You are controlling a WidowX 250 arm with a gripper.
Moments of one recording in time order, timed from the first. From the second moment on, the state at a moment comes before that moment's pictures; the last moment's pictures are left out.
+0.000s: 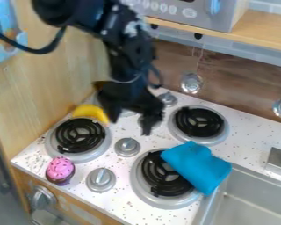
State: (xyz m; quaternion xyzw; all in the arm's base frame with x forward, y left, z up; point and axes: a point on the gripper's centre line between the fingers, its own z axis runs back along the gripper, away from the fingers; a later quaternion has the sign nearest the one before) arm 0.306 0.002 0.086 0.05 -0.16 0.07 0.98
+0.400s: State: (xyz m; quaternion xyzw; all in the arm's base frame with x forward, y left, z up) arm 0.275 0.052 0.048 0.07 -0.14 0.15 0.98
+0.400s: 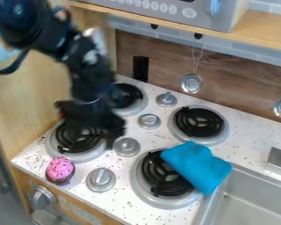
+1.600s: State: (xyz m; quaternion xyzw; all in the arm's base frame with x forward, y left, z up) arm 0.248 0.122 -0.024 0.00 -0.13 0.18 0.97
